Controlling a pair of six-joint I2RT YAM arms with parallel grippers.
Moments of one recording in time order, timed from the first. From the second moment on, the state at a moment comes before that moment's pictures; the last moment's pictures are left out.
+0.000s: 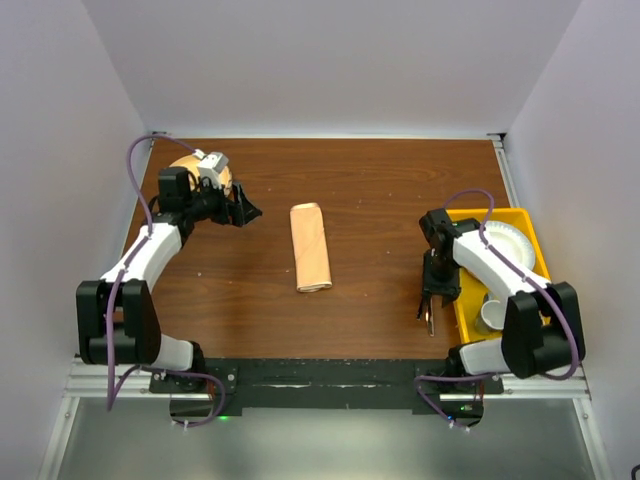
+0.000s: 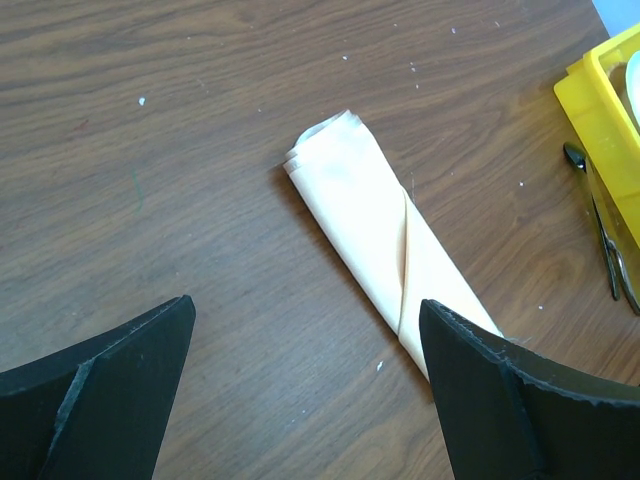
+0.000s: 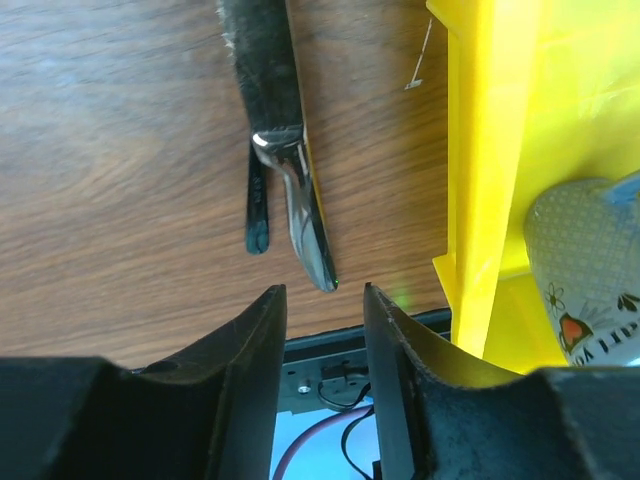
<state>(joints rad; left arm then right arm) 0.02 1.42 0.92 -0.09 0.69 -0.07 0.26 1.36 0.89 -1.08 0.14 0.46</state>
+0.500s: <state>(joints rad) 0.02 1.50 0.96 -0.07 0.69 -0.13 0.24 1.50 0.89 -1.04 0.14 0.45</state>
